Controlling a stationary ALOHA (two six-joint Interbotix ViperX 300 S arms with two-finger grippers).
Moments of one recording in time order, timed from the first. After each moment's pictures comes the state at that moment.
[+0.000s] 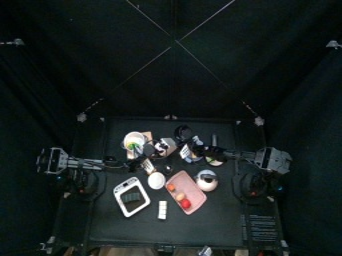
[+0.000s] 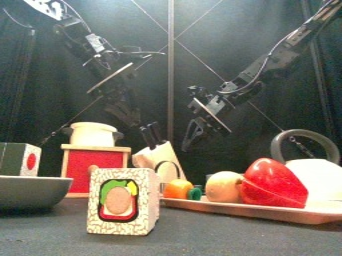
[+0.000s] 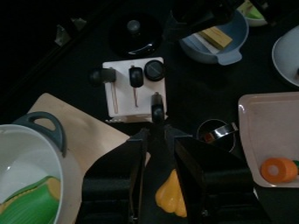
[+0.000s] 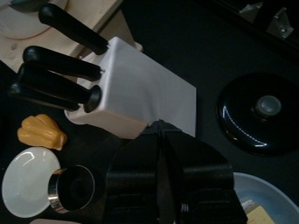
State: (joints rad) left arm 0.04 -0.19 0.65 1.04 0.61 -1.33; right arm -0.43 0.02 0.59 -1.31 0.08 1.63
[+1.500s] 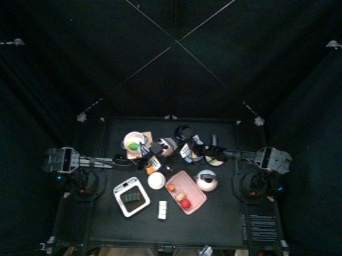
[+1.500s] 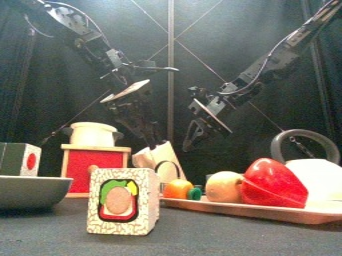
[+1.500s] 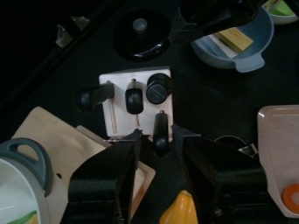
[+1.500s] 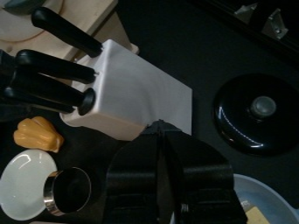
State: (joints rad) left arm 0.11 -0.05 0.56 1.06 0.62 -1.33; right arm -0.44 0.02 0.59 -1.31 0.08 1.63
